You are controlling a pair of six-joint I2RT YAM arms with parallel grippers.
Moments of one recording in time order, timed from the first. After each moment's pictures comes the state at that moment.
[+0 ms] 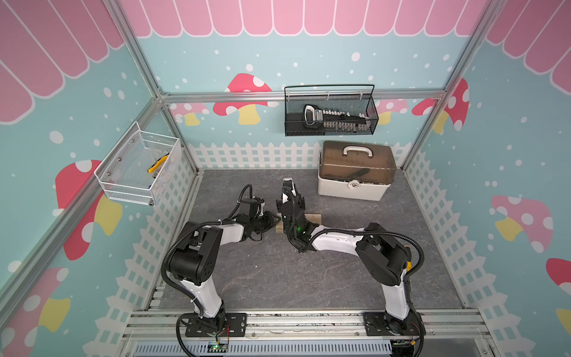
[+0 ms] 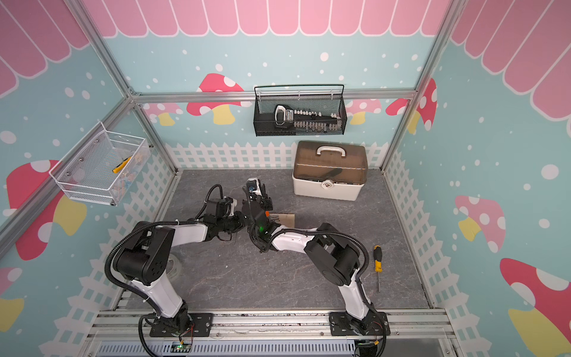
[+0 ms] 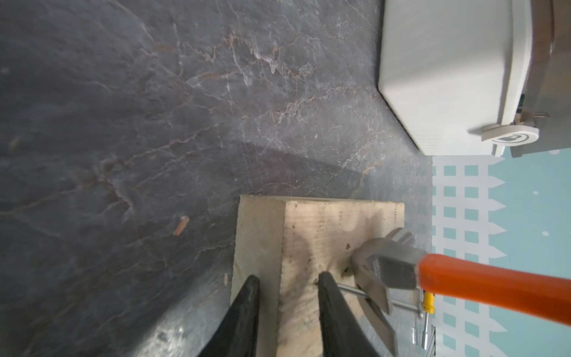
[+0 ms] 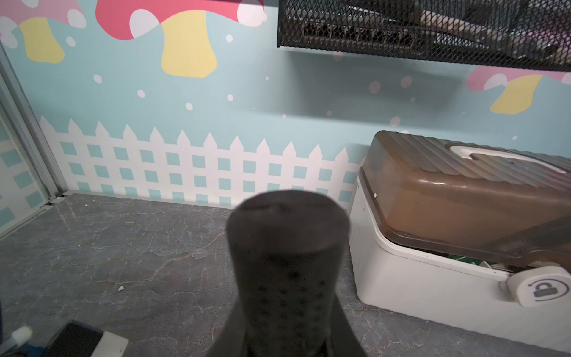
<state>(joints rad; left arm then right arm) -0.25 1.78 0.83 0.21 0.51 -0.73 0.94 2.01 1.31 0.68 0.91 -0.04</state>
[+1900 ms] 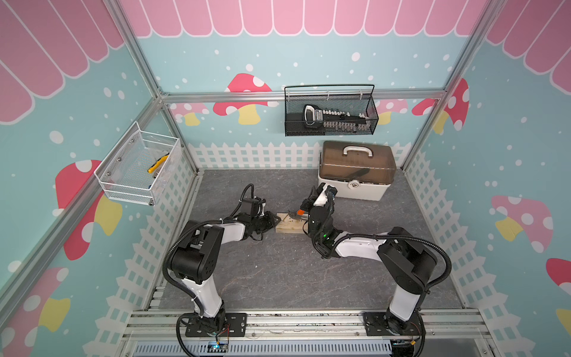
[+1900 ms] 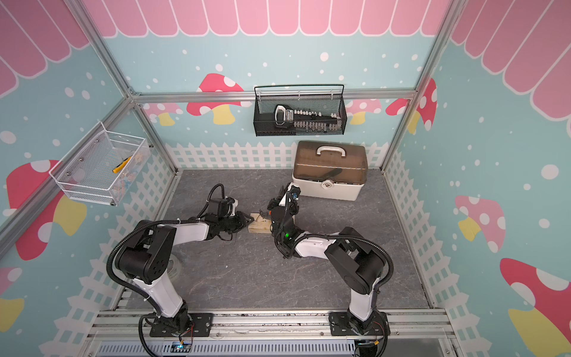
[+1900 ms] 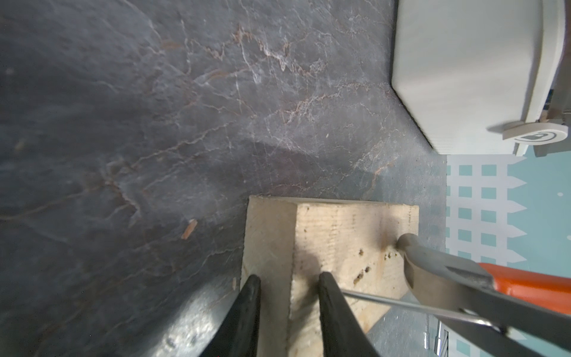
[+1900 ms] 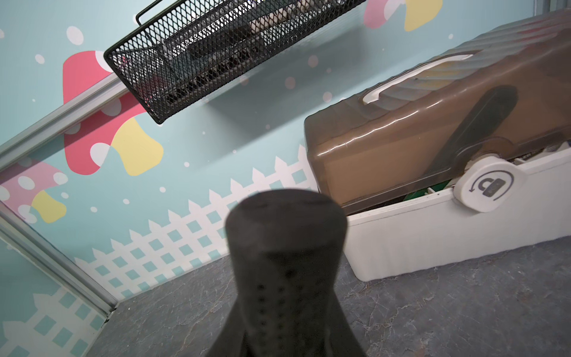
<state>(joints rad) -0.26 1.80 0.85 0.17 0.48 -0.70 0.83 1.80 0.96 0.89 0.90 0.44</state>
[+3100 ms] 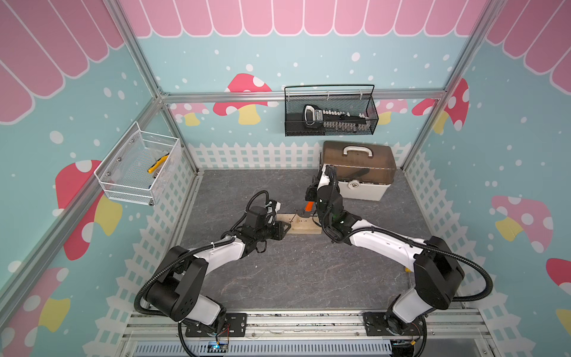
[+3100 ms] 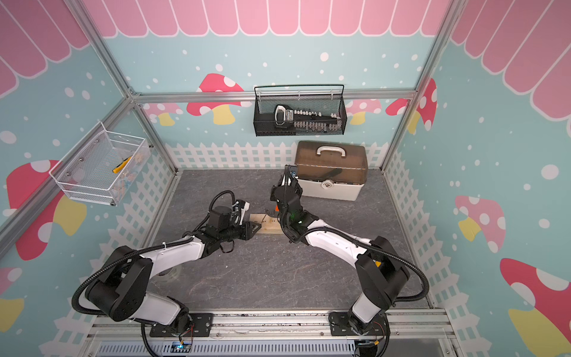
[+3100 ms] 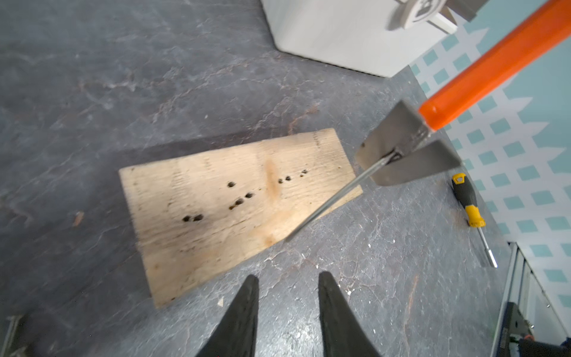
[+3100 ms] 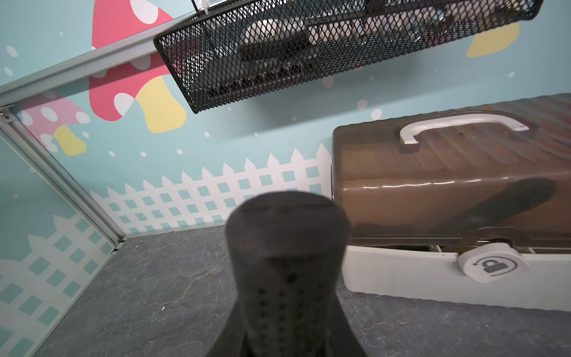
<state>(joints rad) -0.47 1.49 0.69 0.21 0.35 -0.34 0.76 1.59 1.15 0.33 0.64 0.32</state>
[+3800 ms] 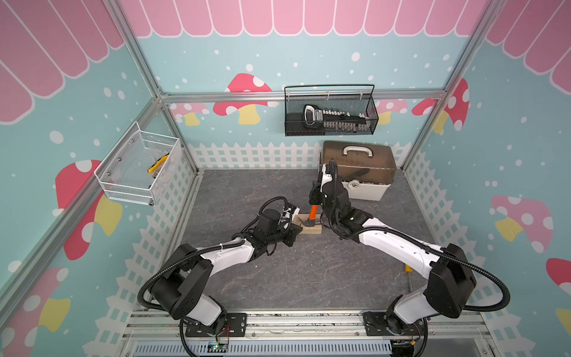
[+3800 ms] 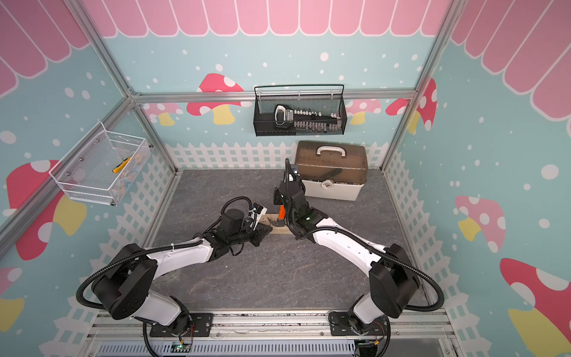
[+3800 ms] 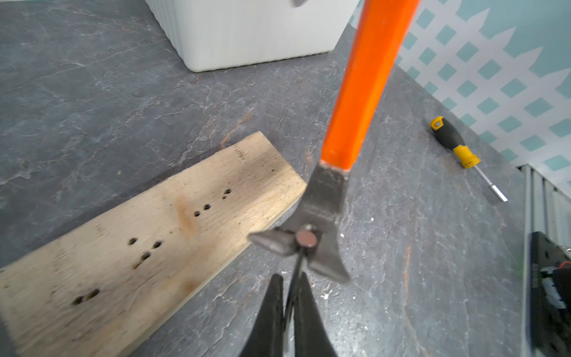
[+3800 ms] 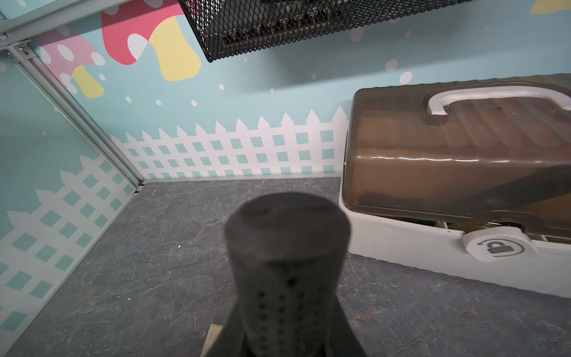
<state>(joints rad) -0.61 1.53 0.72 0.27 0.33 -0.14 0.73 1.52 1.17 0.08 0.48 0.35</state>
